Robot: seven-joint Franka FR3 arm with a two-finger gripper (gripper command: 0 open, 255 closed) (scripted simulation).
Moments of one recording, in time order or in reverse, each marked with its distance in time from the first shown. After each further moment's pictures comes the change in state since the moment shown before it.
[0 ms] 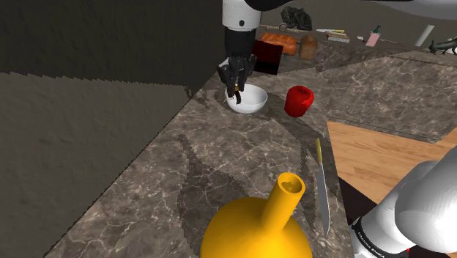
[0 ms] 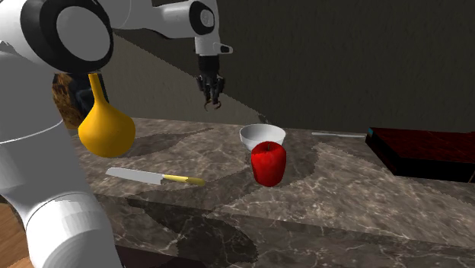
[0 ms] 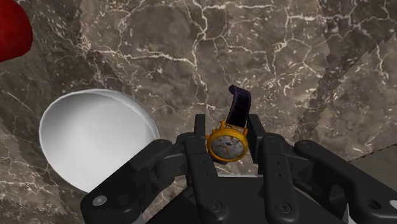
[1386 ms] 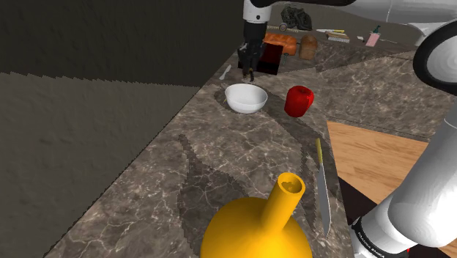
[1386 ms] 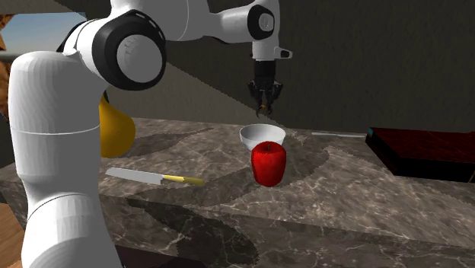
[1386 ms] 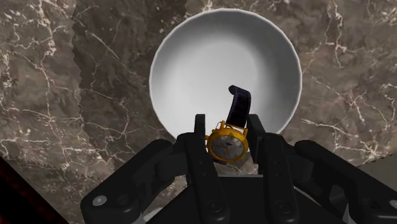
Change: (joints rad) arm -0.151 0.256 -0.140 0.284 -0.059 -0.024 -0.295
